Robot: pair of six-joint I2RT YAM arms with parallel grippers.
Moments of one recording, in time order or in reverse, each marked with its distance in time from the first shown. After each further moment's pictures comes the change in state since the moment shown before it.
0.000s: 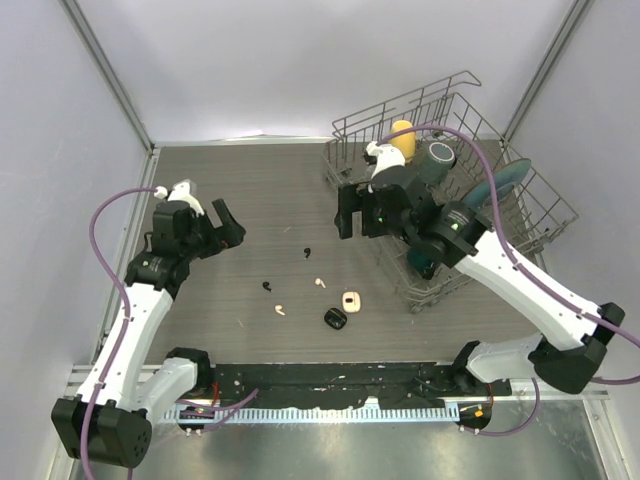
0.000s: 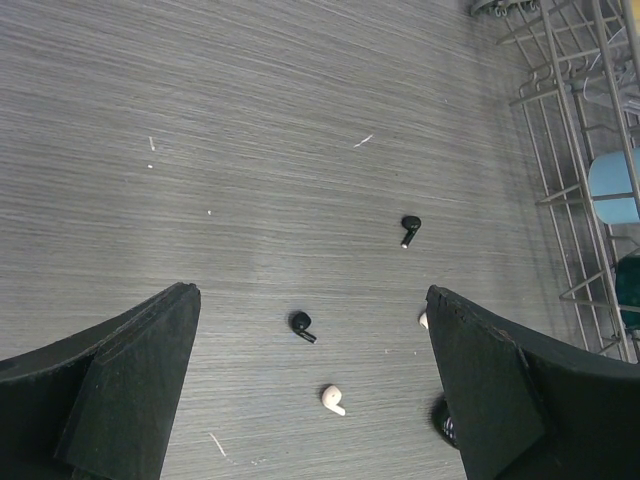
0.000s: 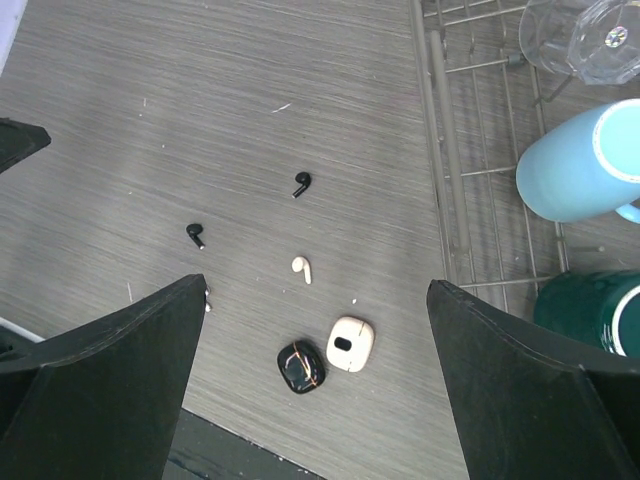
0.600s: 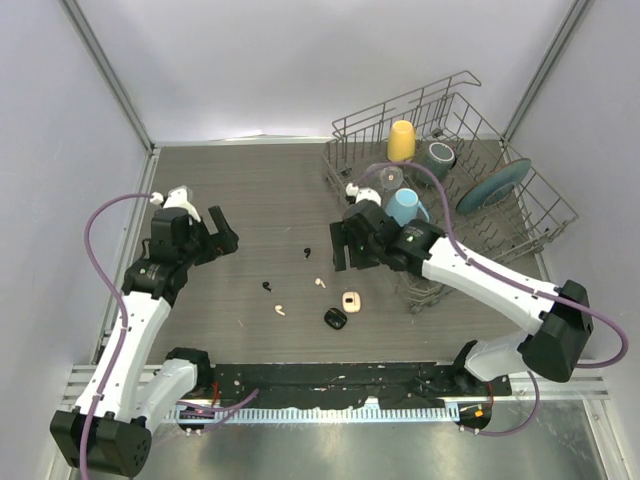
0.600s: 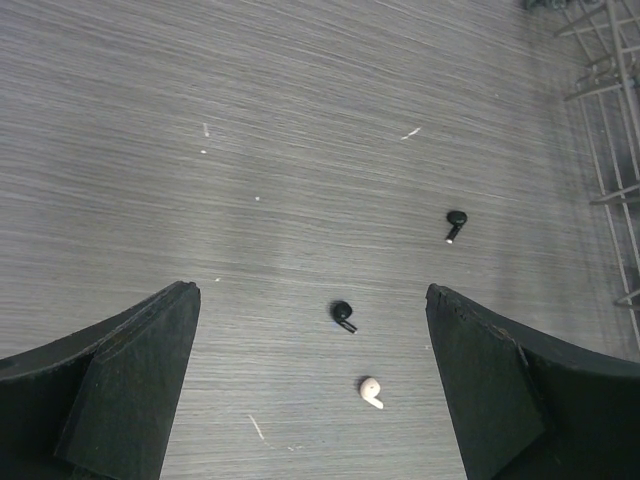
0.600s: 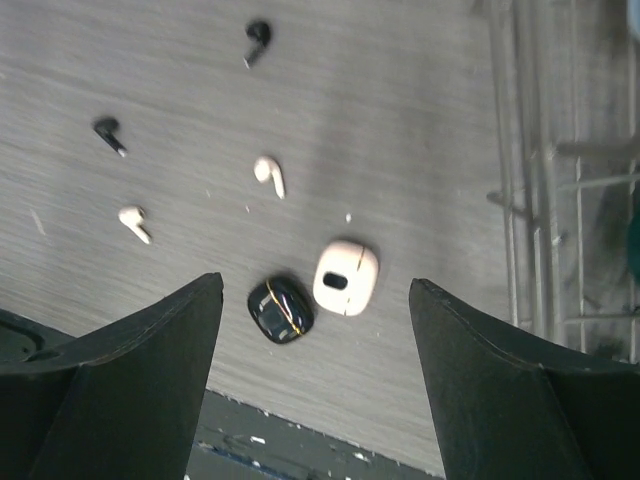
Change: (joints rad) left arm 0.000 -0.051 -0.017 -0.051 -0.070 0.037; right arm 0.019 0.050 -0.261 0.063 -0.068 0.112
